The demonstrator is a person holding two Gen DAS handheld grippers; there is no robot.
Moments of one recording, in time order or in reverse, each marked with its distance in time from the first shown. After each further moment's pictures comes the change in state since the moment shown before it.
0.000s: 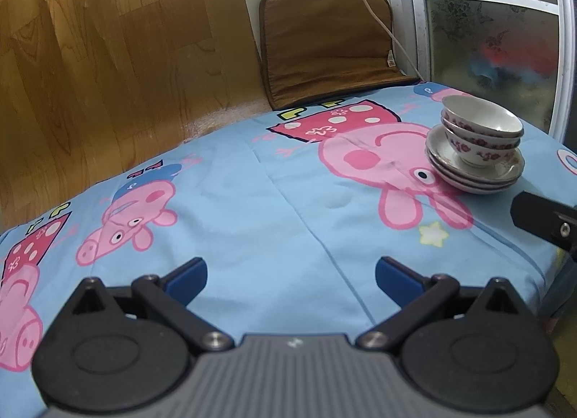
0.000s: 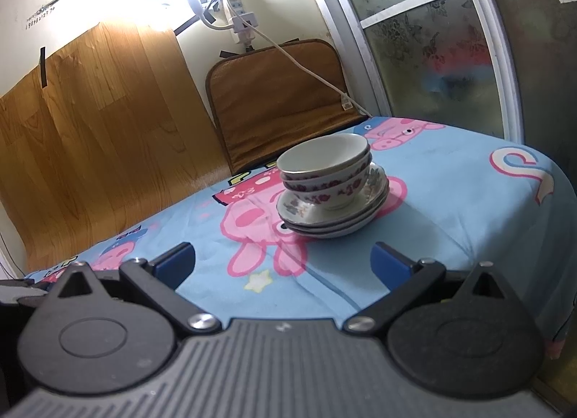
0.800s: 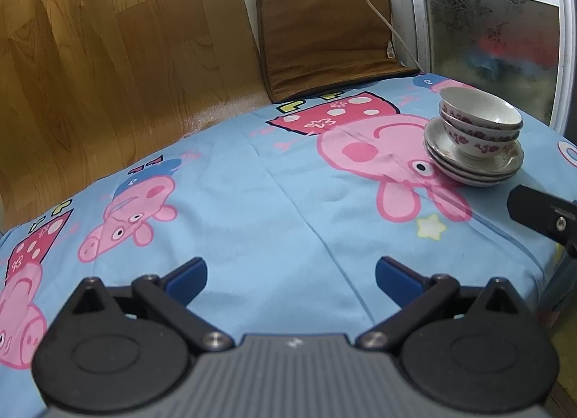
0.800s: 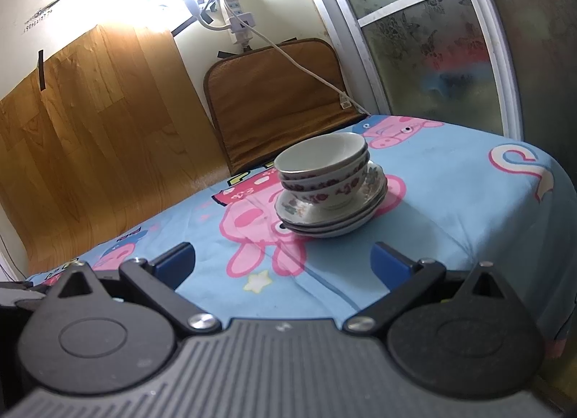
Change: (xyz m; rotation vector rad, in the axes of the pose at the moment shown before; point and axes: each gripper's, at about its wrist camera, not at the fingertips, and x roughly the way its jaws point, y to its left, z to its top) left arm -0.001 -0.005 0.001 0.013 0.030 0.013; right arm 0.000 -0.002 0.001 0.012 0.003 0.000
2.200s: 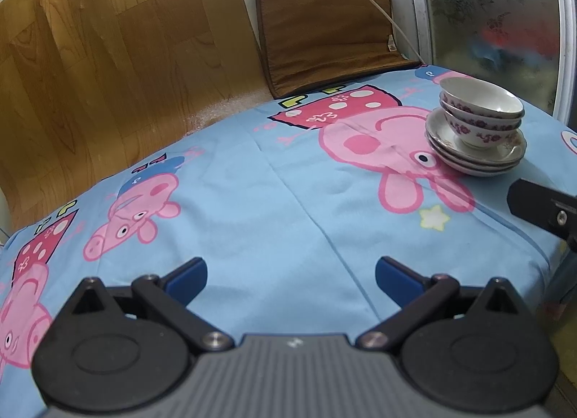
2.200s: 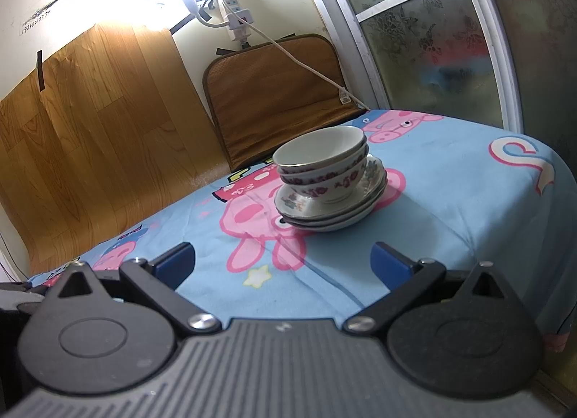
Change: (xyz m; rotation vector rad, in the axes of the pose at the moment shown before) left arm 0.000 -0.003 -0.003 0.024 0.013 0.022; right arm 0.001 0.000 -0.004 0.008 0.006 0.000
